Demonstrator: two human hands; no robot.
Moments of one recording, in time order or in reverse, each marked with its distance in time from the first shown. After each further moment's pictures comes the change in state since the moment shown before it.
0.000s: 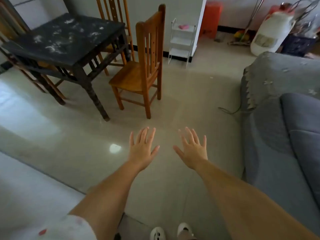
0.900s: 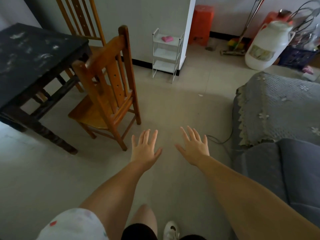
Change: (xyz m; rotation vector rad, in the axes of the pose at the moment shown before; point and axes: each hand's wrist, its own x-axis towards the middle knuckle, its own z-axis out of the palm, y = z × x) left_hand 0.424 0.130 -0.031 -0.016 -0.033 0.005; right_hand 0.363 0.235 -0.130 -0.009 -0.017 0.046
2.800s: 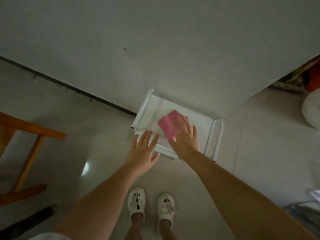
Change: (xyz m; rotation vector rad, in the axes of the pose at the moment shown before) left_hand 1.230 -0.198 -0.007 0.043 -0.225 0.168; right_hand 1.255 0.121 -0.143 0.001 -0.060 -0.084
